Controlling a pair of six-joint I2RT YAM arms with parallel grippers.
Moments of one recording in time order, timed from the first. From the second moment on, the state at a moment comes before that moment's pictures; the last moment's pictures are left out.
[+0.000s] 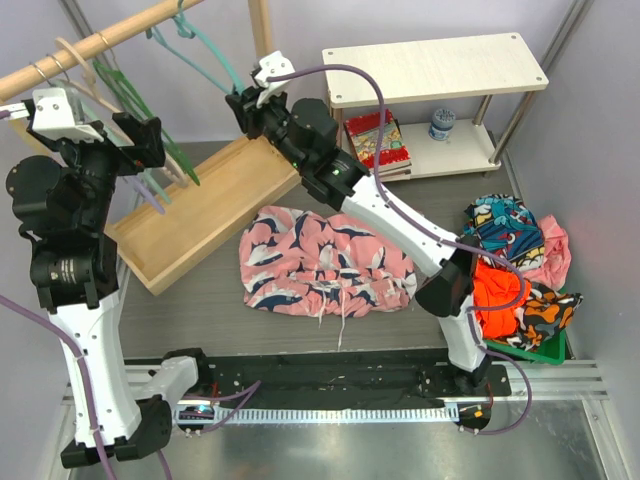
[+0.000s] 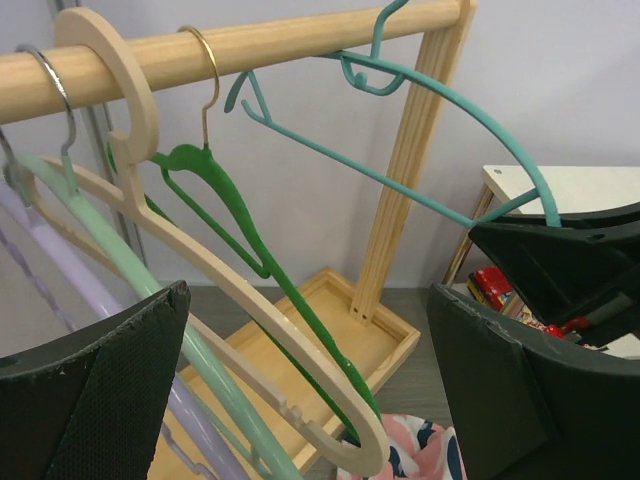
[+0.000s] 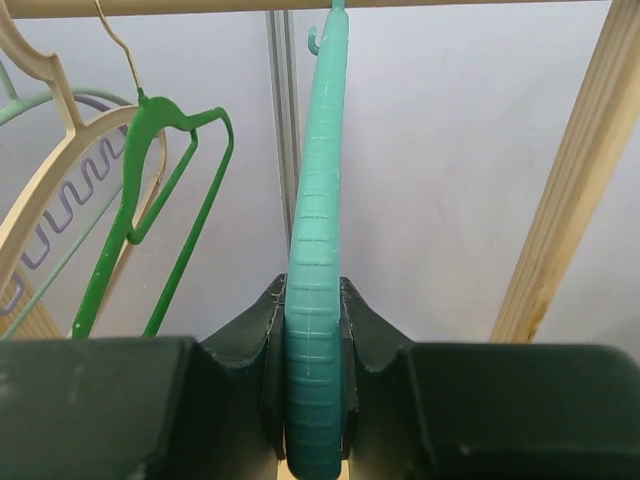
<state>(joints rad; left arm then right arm) 0.13 1.00 1.67 -0.49 0.15 -0.13 0.91 2.08 2.30 0.09 0.15 -0.03</state>
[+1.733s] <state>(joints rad) -0.38 1.22 1.26 -0.75 0.91 0.63 0.53 0.53 1.01 -0.66 -0.56 -0.03</state>
